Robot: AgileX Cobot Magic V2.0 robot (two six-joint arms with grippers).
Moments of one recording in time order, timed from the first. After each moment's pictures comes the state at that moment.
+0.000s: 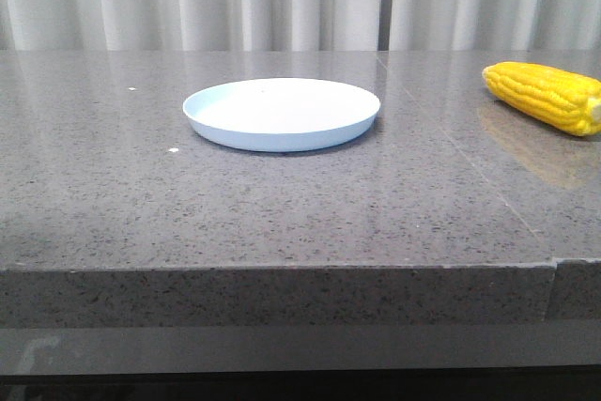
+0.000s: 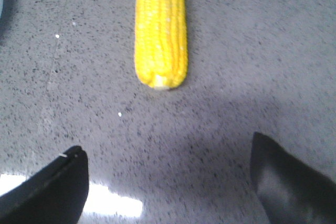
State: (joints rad) left arm -0.58 0.80 -0.90 0.06 0.85 -0.03; right arm 0.05 1.21 -1.14 0.02 0.89 -0.03
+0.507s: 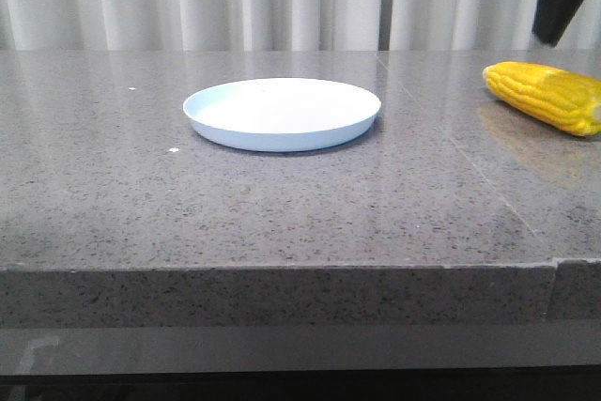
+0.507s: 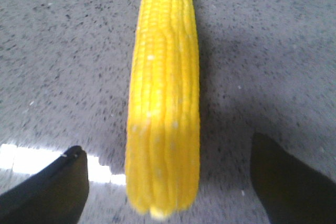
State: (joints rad) left arm -0.58 0.80 -0.90 0.06 0.85 -0.03; right arm 0.06 1.67 -1.47 0.02 0.92 -0.04
